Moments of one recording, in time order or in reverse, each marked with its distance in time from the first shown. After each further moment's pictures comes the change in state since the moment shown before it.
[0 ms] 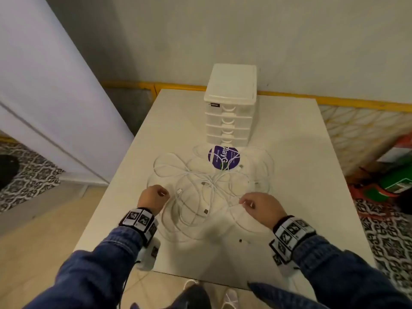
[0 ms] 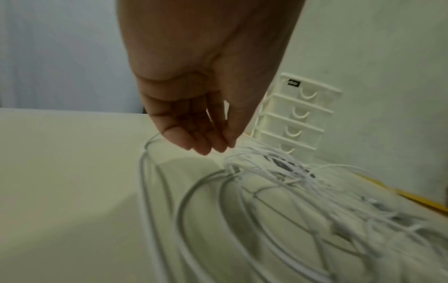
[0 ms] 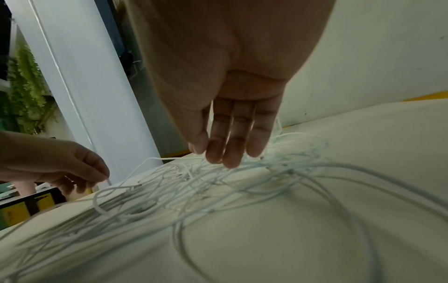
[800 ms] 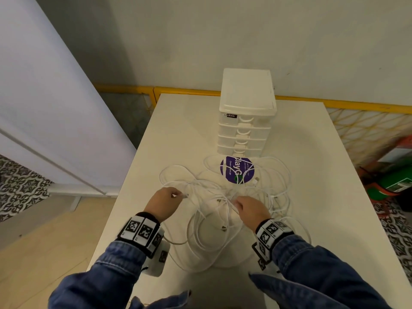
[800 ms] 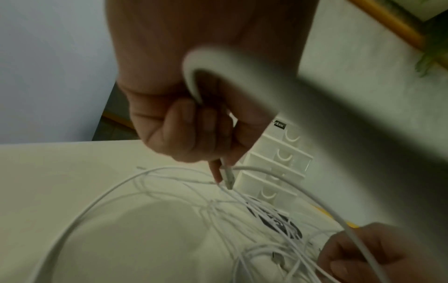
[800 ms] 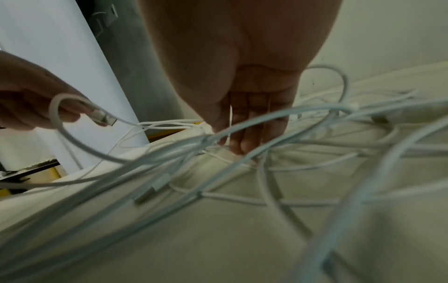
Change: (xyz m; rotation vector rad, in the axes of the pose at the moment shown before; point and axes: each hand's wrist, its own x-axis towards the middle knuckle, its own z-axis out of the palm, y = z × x) left_hand 0.046 0.017 -0.045 0.006 -0.188 0.148; right_hand 0.083 -0.055 0.046 -0.066 -0.073 0.215
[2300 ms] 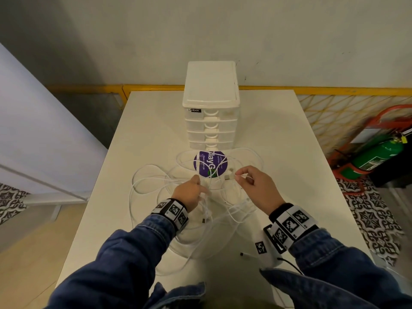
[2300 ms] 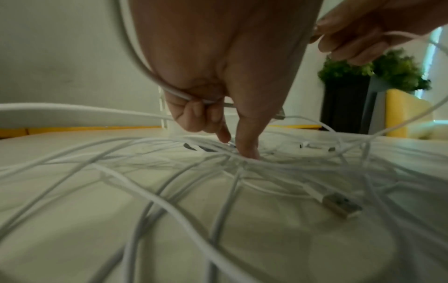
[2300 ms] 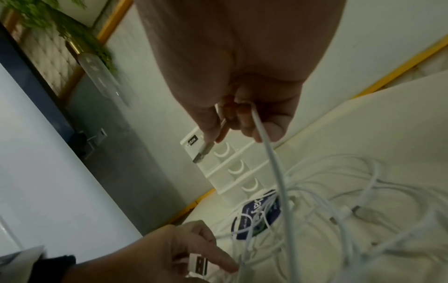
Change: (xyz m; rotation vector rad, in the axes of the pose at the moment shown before) left_hand 0.040 0.080 0.096 0.494 -0.168 0.437; right_hand -0.046 0.036 -0.084 0.561 0.397 -0.077
